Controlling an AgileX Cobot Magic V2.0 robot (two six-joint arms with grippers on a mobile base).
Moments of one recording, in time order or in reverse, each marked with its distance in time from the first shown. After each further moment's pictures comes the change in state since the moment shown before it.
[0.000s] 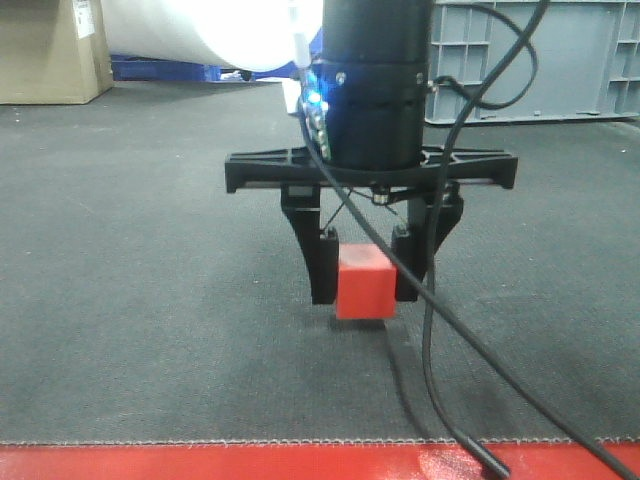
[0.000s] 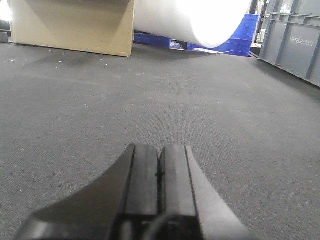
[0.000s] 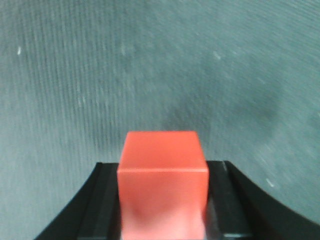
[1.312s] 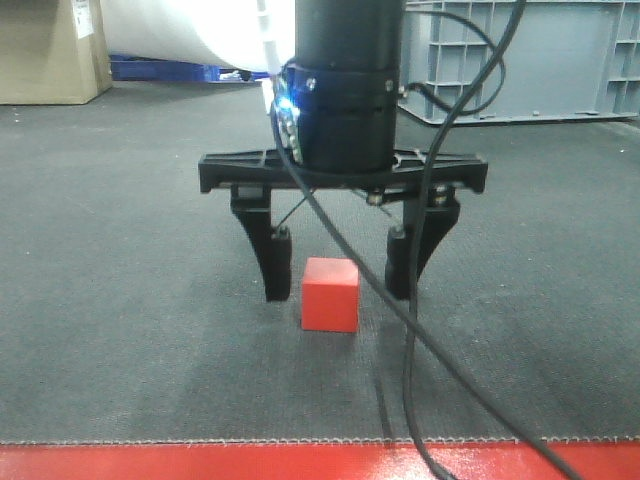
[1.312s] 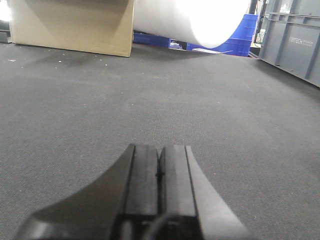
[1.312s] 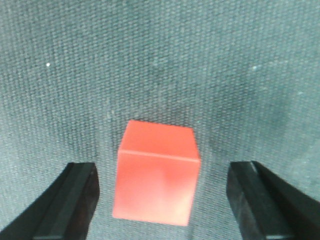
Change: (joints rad) left arm 0.000 0.000 0.000 0.000 0.000 0.000; right arm 0.024 0.013 -0.046 -0.011 -0.010 0.032
